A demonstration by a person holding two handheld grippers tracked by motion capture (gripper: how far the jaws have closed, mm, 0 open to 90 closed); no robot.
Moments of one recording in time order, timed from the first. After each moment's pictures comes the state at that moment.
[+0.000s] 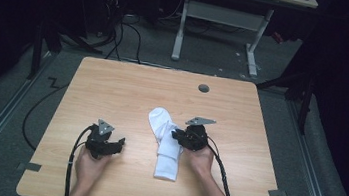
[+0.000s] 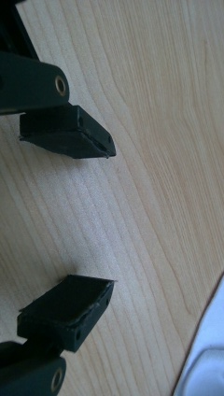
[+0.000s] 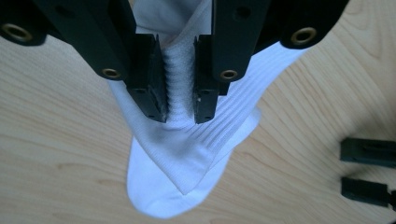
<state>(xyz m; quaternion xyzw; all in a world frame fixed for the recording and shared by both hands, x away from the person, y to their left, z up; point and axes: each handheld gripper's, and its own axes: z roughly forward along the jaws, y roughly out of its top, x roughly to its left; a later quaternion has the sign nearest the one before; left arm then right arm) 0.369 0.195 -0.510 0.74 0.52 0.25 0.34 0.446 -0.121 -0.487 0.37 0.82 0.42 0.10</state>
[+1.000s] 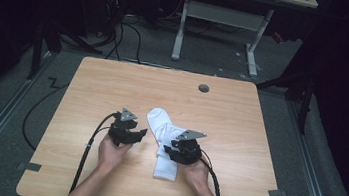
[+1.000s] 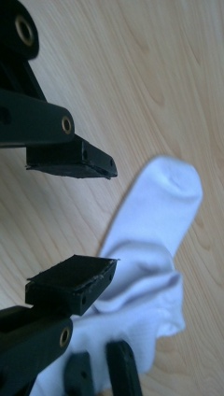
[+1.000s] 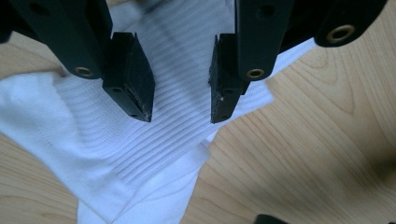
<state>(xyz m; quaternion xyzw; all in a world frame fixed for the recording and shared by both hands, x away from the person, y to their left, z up) 0.411 0.133 -0.476 0.77 0.46 0.18 0.40 0.406 -0.107 -0.502 0.33 0.85 0.40 0.11</state>
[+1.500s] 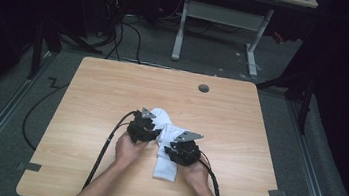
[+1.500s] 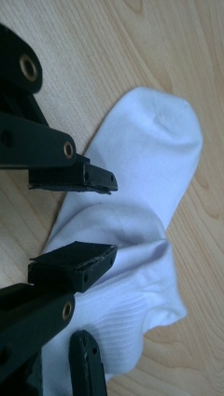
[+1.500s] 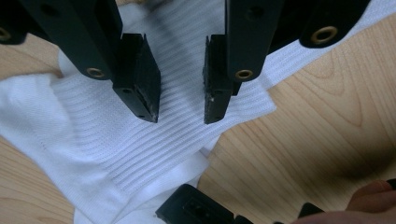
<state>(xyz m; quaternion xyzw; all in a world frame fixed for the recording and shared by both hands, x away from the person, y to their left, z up) 0.438 0.094 -0.492 0.80 0.45 0.15 0.38 0.403 -0.104 -0.503 0.32 0.86 0.38 0.13</state>
